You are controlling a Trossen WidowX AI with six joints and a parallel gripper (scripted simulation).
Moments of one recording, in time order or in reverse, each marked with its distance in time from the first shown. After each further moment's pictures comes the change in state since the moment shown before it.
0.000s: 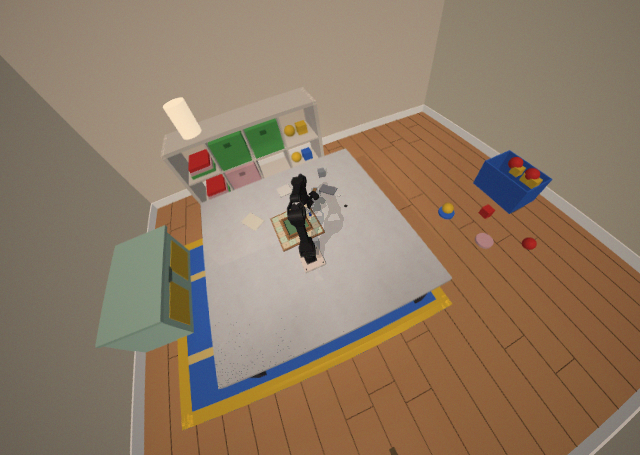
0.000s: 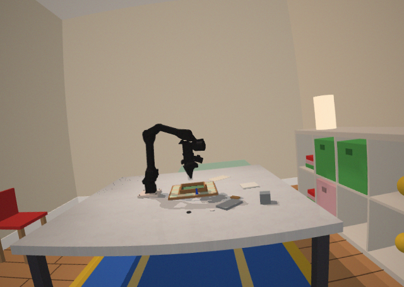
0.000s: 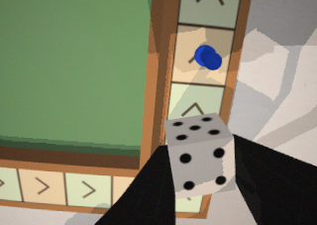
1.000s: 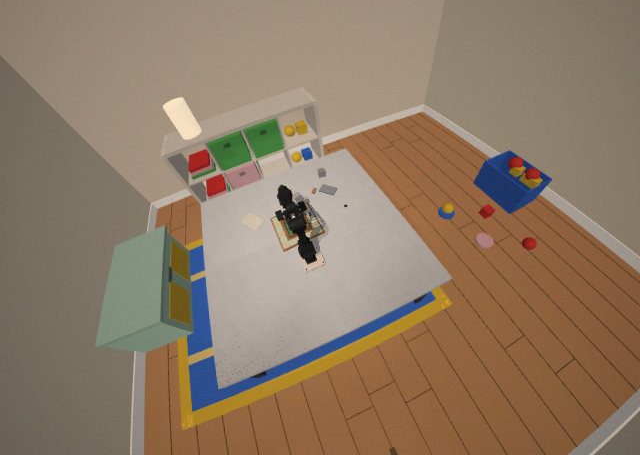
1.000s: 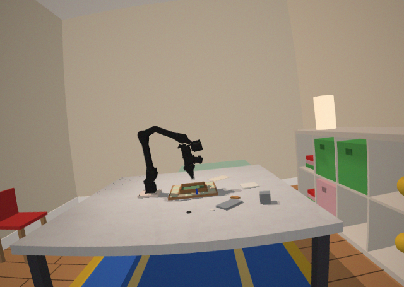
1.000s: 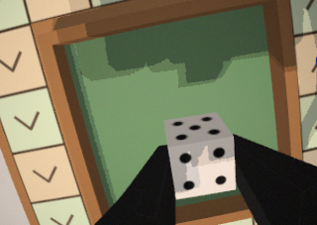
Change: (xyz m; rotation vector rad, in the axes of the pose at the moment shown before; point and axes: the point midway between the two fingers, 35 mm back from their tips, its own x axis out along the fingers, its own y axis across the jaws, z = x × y) arm 0.023 0.091 0.030 0.285 -0.149 -0.018
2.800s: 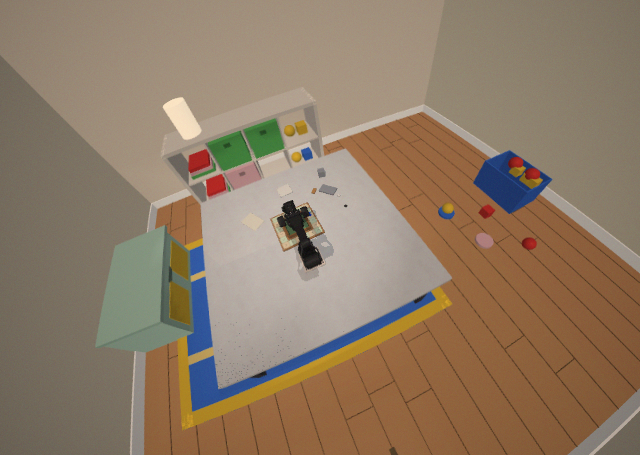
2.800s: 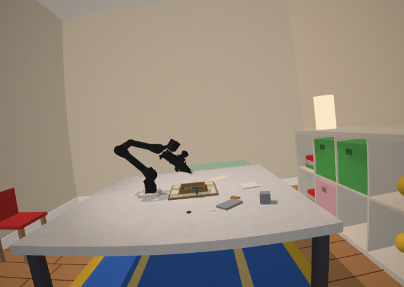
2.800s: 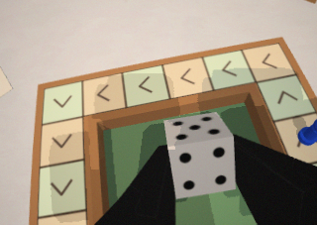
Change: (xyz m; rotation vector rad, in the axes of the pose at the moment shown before) arm -0.028 0.001 -0.023 -0.002 -0.700 -0.003
